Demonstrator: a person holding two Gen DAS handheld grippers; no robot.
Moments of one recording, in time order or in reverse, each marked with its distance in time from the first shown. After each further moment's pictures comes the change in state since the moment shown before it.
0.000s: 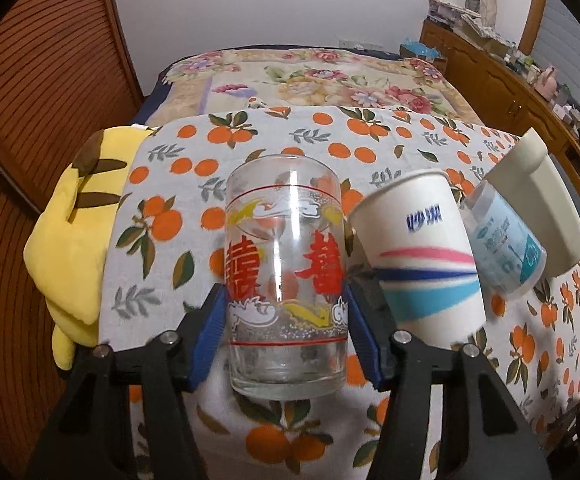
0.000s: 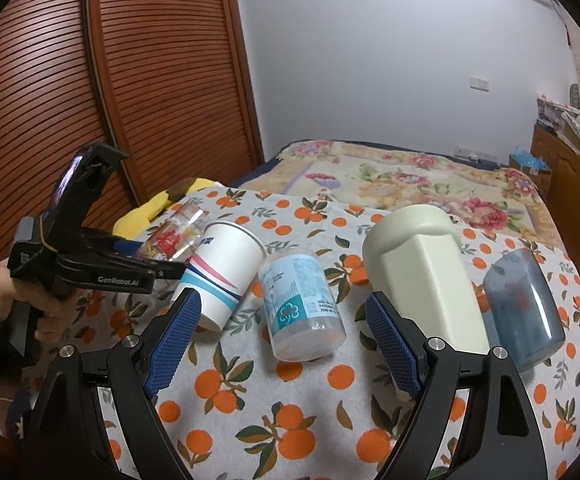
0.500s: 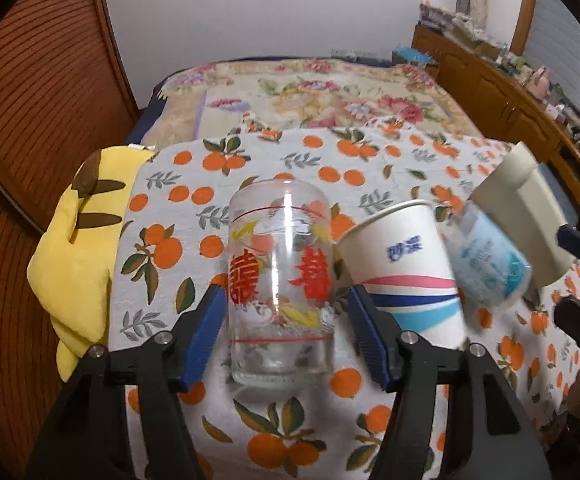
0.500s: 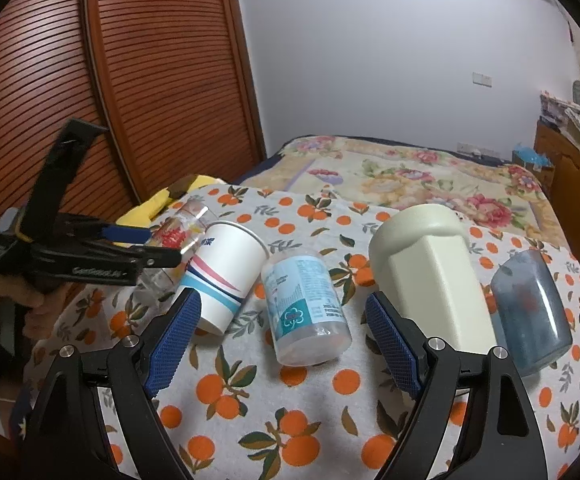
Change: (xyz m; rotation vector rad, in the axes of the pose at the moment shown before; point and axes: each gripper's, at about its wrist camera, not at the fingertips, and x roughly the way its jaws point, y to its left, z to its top) left arm -0.006 -0.006 0.017 0.033 -0.015 -0.007; right arm 0.012 0.002 0.002 -0.006 0.021 0.010
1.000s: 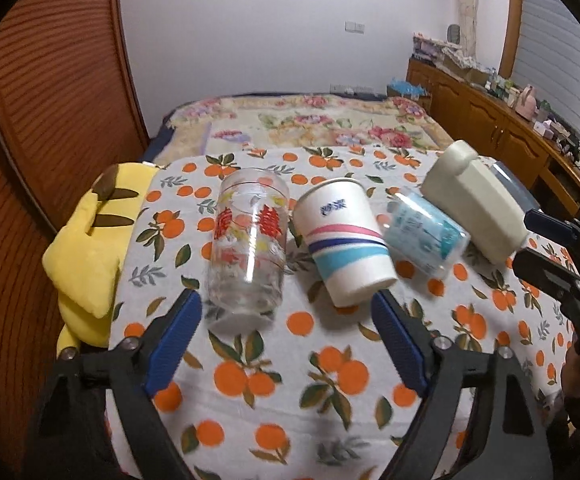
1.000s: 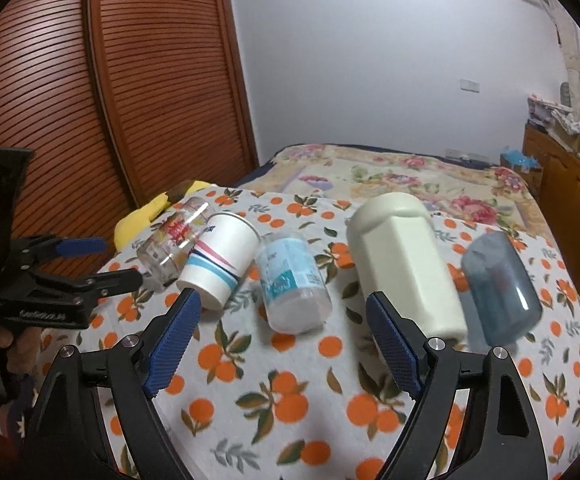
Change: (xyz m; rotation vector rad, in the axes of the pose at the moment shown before) left arm -0.055 -0.023 -0.047 -0.013 -0.152 0.003; right arm -0.029 0.000 -0.013 0.014 -0.029 -0.022
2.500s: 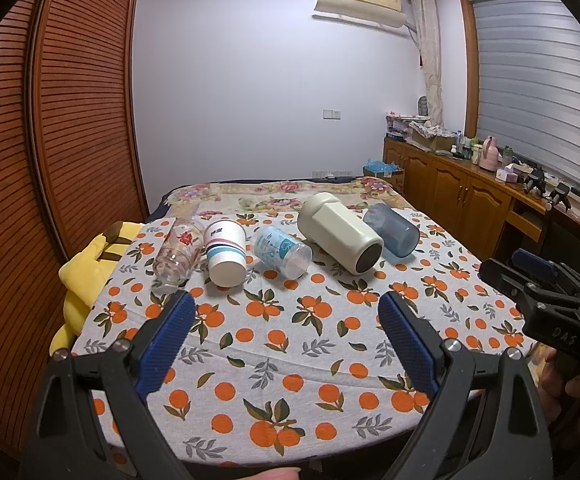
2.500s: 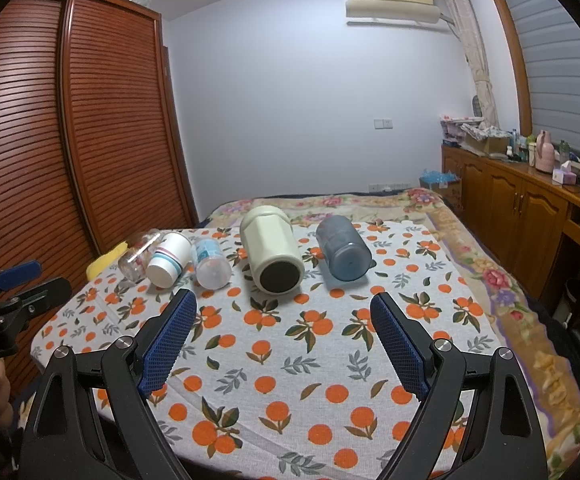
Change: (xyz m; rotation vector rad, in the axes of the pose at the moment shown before) left arm -0.153 -0.147 -0.113 0.004 -0.376 0.016; right arm -0.183 -0.036 -0.102 0.132 -0.245 -0.229
